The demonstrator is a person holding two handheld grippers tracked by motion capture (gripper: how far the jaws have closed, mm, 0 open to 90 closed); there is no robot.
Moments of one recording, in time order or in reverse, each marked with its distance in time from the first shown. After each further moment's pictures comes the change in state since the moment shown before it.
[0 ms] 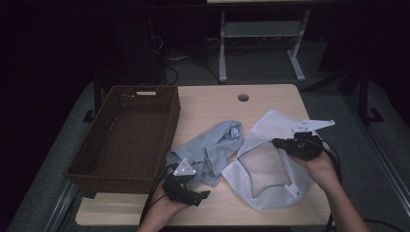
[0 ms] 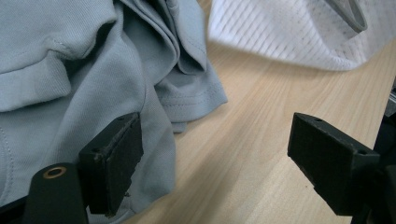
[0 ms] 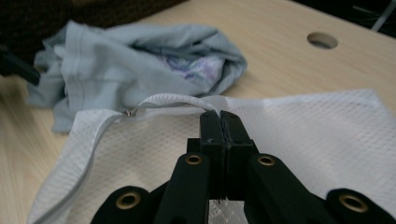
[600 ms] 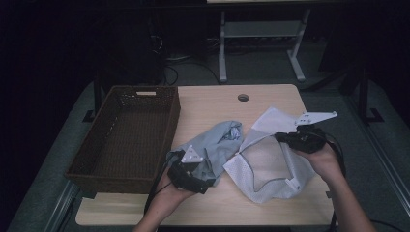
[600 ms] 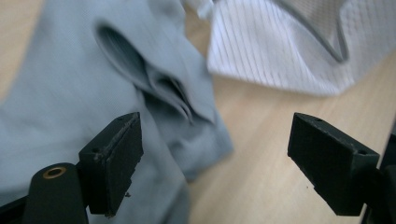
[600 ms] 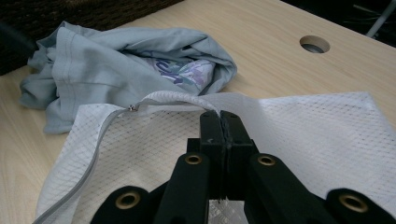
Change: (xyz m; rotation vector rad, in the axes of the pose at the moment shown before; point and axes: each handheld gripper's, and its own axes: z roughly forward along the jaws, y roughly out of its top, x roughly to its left) left arm 0.000 0.053 -0.007 0.006 0.064 0.045; right arm -0.014 0.012 -0.003 0.020 0.002 -0.016
